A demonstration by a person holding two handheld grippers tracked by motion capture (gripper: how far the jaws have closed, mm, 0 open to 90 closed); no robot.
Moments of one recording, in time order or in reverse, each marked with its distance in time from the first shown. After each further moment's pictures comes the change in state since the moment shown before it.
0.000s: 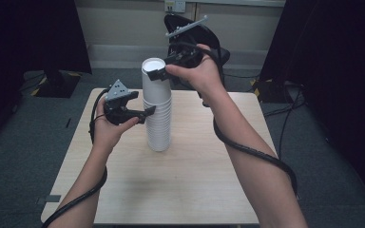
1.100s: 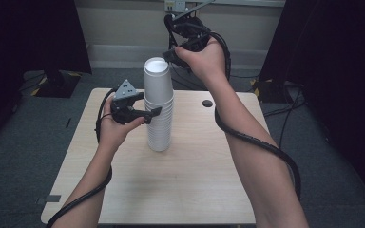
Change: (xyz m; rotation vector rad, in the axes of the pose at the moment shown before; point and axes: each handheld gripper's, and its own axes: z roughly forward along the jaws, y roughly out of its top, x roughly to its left) left arm -0.008 0.004 0.011 0.019 -0.042 0.022; right arm -0.009 0.023 -0.017 0.066 -0.111 0.069
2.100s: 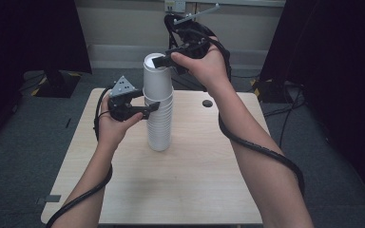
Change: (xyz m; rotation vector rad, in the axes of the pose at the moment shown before) left arm 0.001 0.008 -0.006 -0.035 0.018 -0.023; right arm 0.007 -0.014 0.002 -0.103 0.091 -0.003
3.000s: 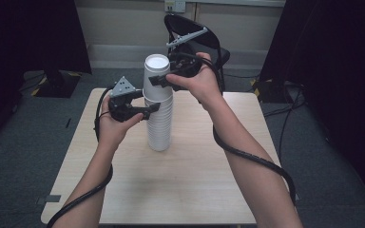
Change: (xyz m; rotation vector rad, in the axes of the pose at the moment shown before) left arm 0.000 -0.001 0.001 0.013 0.002 -0.005; right arm -0.003 -0.035 0.033 0.020 -0.011 -0.096
